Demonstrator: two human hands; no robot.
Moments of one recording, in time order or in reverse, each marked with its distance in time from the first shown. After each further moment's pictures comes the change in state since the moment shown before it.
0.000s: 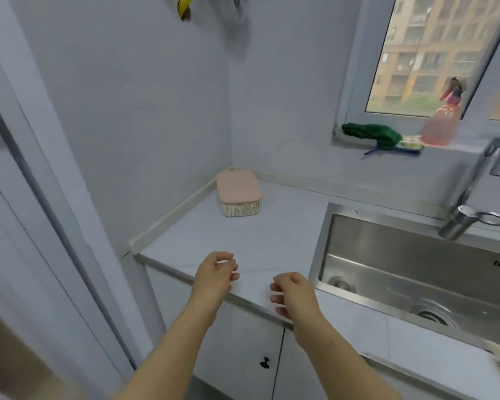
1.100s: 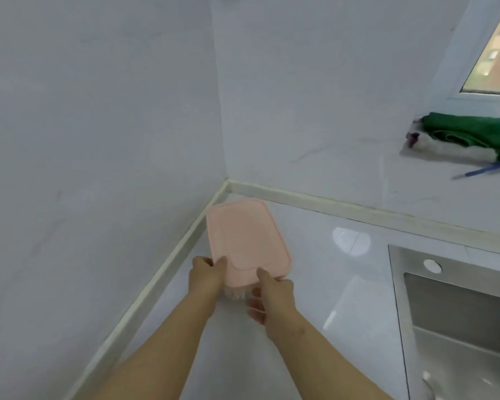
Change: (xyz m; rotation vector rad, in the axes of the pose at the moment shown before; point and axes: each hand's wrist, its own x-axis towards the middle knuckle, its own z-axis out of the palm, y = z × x) left_hand 0.388 0.020 0.033 0.218 0.075 -0.219; right_hand 0.329 -0.087 0.142 0.206 0.120 0.314
